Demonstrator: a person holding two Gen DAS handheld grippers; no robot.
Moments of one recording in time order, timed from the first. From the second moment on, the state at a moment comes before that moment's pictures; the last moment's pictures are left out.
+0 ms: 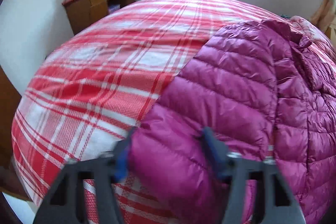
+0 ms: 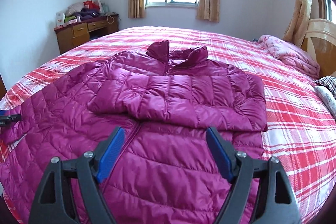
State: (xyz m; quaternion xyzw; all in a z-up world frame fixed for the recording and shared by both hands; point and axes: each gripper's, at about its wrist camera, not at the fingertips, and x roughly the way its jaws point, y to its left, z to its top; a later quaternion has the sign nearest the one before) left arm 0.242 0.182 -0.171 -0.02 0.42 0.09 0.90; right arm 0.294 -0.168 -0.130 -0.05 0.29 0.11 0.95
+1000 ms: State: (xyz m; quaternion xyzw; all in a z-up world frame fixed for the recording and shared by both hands) left arm 0.301 0.084 0.024 0.14 0.27 0.04 0.95; right arm 0.300 -0.217 -0.128 0.01 0.29 0.06 0.95
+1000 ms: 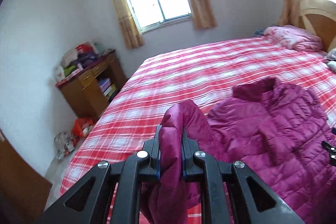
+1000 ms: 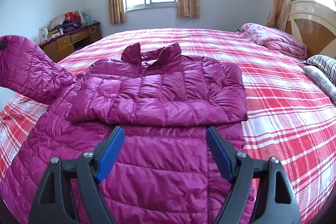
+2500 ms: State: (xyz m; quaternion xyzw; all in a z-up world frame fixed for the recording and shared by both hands) left arm 0.359 -0.108 -0.067 0.13 0.26 -0.09 0.95; right arm 0.312 -0.267 -0.148 0.09 0.34 0.04 0.94
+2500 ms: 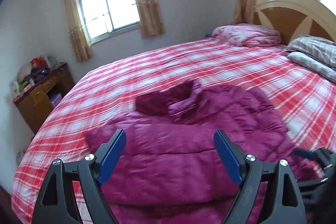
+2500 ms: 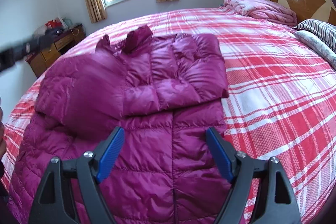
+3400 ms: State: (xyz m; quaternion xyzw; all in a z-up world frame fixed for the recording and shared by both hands) left arm 0.404 0.022 -0.100 0.00 0.35 0.01 0.94; right arm 0.337 -0.226 -0.108 0.08 0.35 0.05 0.93
